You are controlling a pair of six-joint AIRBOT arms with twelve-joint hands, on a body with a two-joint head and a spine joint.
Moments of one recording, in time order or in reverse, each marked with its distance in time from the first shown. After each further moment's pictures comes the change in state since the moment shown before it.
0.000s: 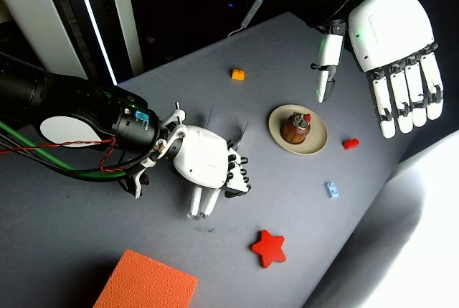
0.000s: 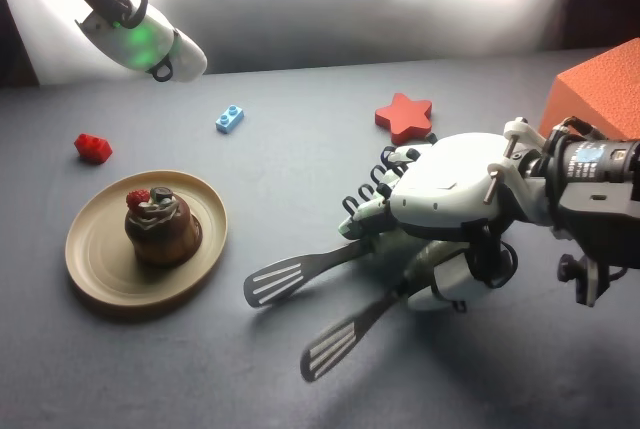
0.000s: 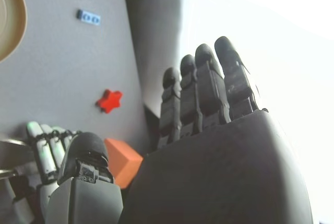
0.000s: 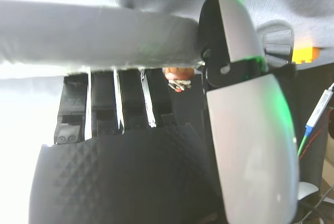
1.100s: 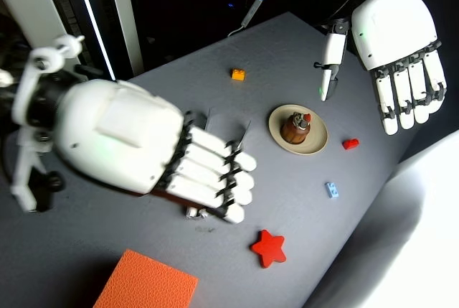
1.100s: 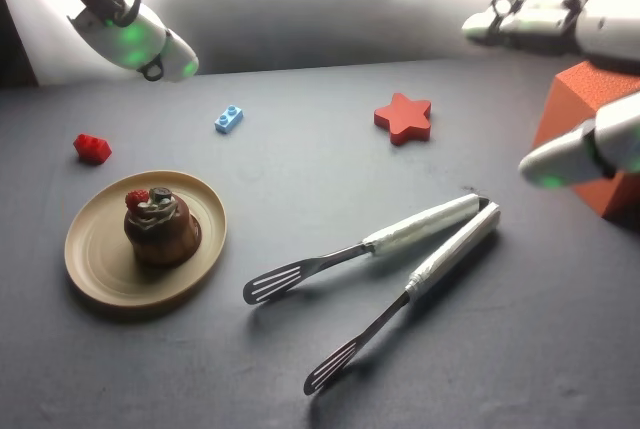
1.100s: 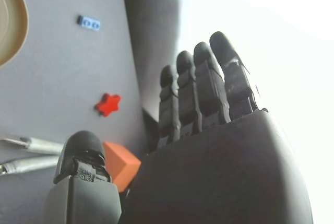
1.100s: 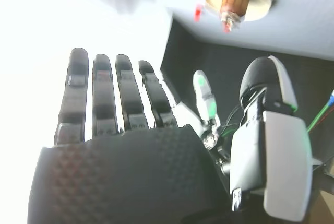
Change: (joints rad) left arm -0.011 0.000 0.004 -0.005 0.014 0.000; right arm 0.386 0.504 -0.296 0.001 -0.217 -0.129
